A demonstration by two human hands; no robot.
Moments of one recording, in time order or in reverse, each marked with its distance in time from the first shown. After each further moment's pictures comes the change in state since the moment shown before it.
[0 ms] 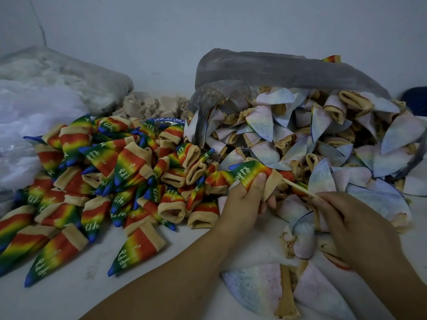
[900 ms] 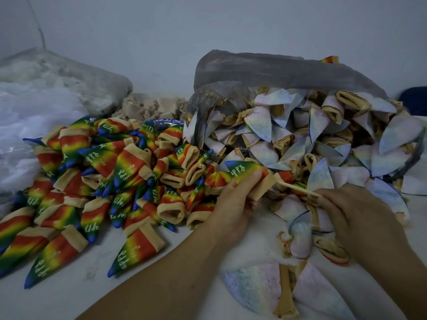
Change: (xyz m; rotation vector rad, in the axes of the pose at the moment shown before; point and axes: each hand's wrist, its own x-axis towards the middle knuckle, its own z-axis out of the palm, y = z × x) left_hand 0.009 -0.001 -0.004 -0.620 -0.023 -0.248; right_hand 0.007 0.010 -0.010 -0.211 -0.018 -0.113
